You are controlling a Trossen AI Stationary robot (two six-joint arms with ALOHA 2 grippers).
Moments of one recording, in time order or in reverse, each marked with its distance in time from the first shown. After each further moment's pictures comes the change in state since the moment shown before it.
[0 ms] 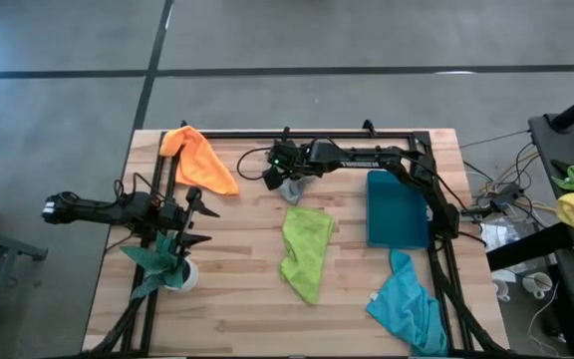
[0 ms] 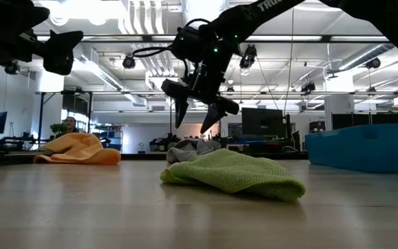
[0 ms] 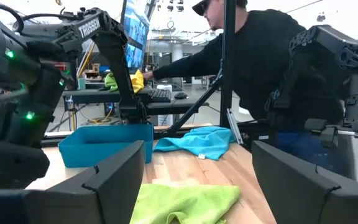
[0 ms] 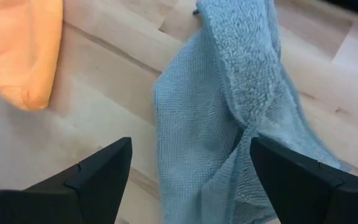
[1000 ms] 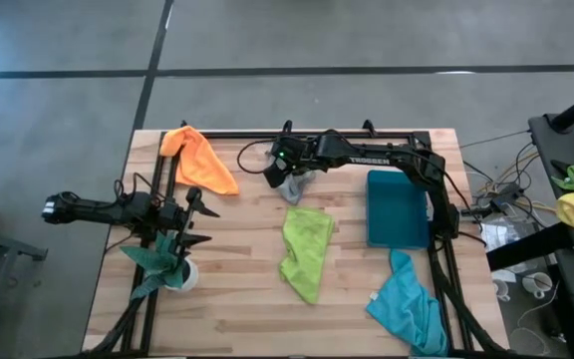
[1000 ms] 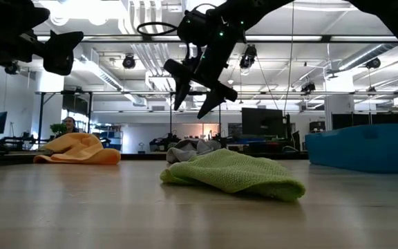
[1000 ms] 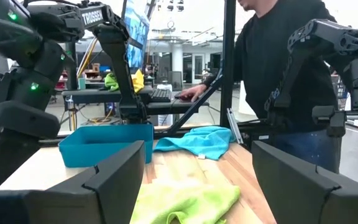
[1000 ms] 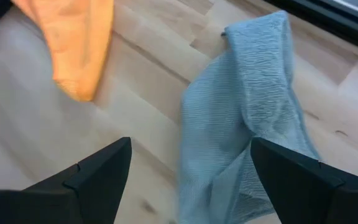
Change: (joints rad) left arm 0.000 -0.001 0.000 0.000 0.000 0.000; right arm 0.001 -0.079 -0.001 0.004 -0.072 -0.095
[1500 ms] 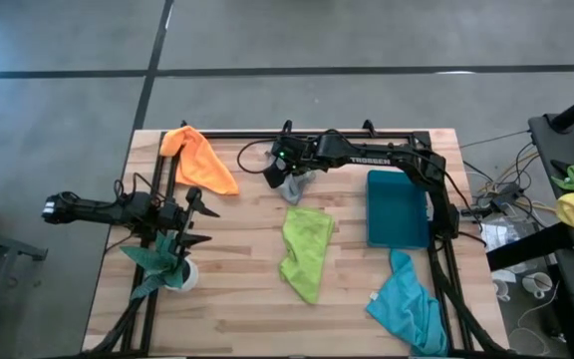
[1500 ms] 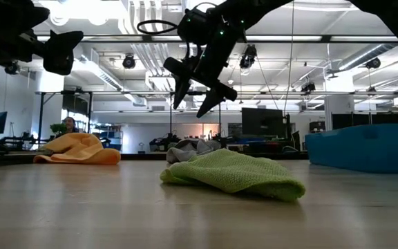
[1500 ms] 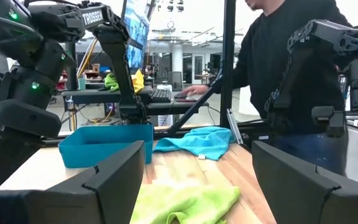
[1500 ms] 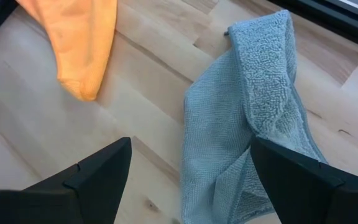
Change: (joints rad) left arm 0.000 0.000 0.000 0.000 0.000 0.000; right arm 0.000 -0.003 0.000 -0.002 -0.003 0.005
